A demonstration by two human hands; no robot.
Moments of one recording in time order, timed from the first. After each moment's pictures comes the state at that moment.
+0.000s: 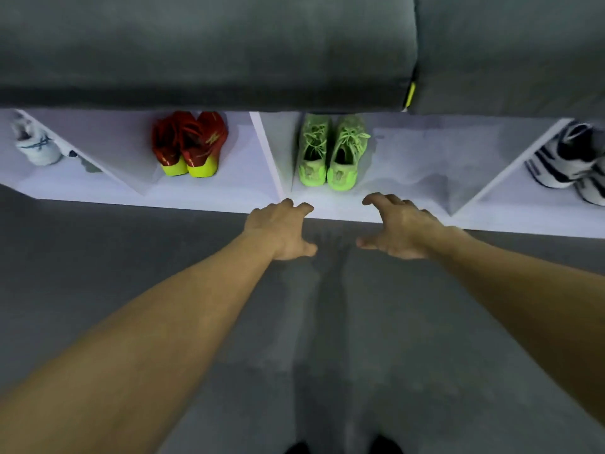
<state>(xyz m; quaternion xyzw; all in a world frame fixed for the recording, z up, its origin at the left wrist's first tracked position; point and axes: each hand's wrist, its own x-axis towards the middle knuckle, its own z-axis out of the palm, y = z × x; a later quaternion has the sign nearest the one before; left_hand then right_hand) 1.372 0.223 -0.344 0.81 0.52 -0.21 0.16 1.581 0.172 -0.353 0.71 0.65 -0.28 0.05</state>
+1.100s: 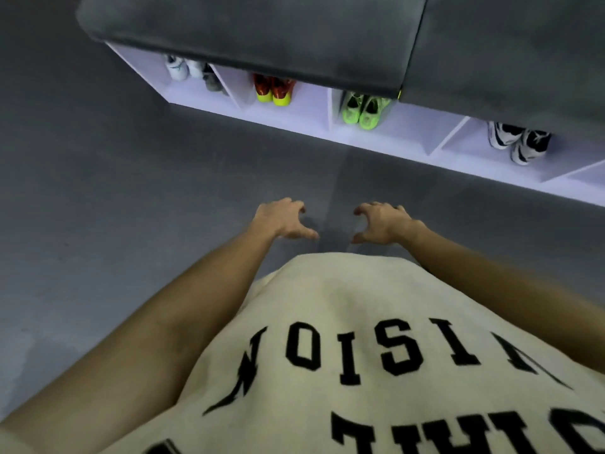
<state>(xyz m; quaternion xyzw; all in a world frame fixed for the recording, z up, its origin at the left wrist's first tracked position) 1.267 -0.081 0.043 0.70 0.58 -0.30 0.29 1.494 -0.098 0.026 0.59 0.69 -0.38 0.21</state>
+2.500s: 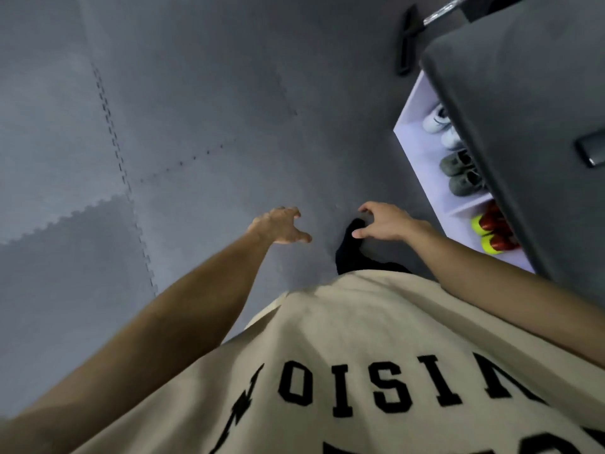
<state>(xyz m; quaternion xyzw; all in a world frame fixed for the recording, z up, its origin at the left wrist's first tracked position) 0.663 0.044 0.007 0.31 0.84 -0.07 0.44 0.827 0.236 0.000 0.30 0.83 -0.35 0.31</state>
